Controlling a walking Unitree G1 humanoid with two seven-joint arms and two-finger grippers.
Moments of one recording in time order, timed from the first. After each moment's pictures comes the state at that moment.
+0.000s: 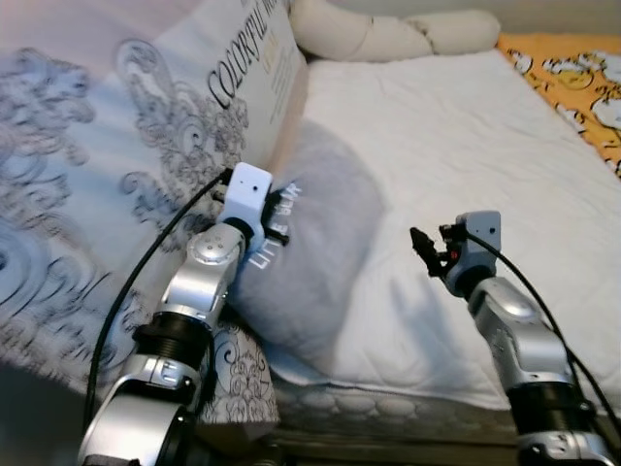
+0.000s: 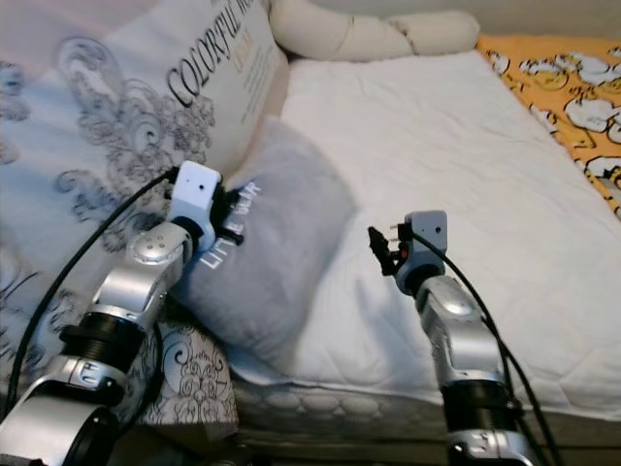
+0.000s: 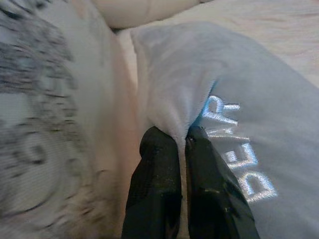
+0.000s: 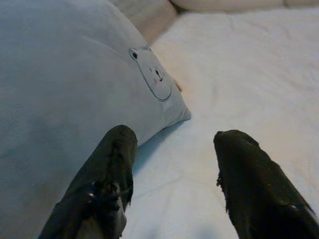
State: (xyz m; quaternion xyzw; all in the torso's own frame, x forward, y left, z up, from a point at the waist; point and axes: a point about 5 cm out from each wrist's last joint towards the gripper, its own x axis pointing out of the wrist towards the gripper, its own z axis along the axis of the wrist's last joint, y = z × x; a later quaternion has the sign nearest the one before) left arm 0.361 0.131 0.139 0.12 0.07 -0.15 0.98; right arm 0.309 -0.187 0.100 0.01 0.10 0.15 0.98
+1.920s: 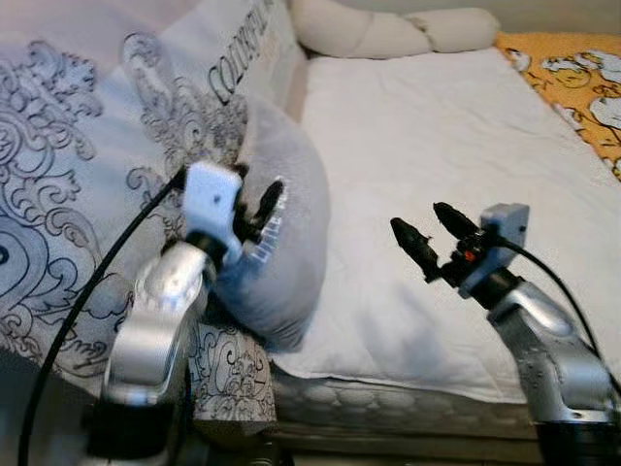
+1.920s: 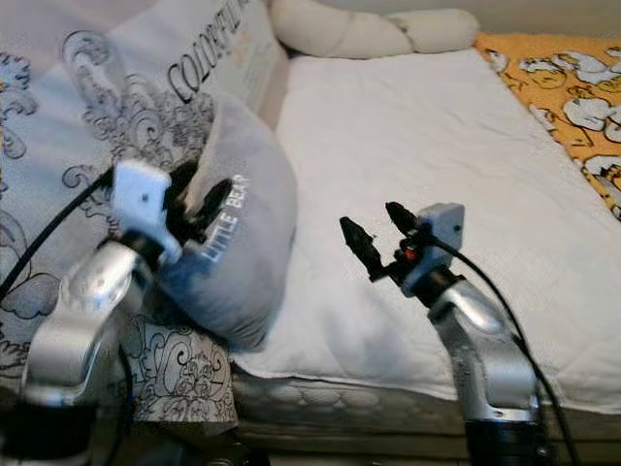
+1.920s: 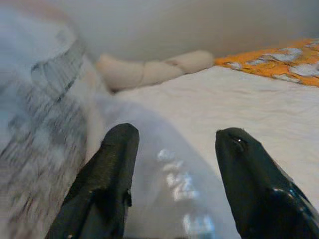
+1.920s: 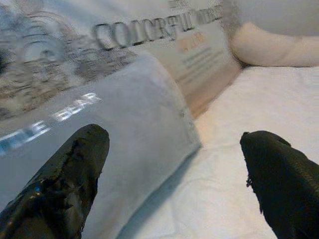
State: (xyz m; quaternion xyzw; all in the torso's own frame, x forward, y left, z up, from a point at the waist) left arm 0.285 0.141 0.181 0.05 -0.06 -0.16 0.98; right arm 0.281 -0.176 0.142 0.08 -0.01 0.23 0.97
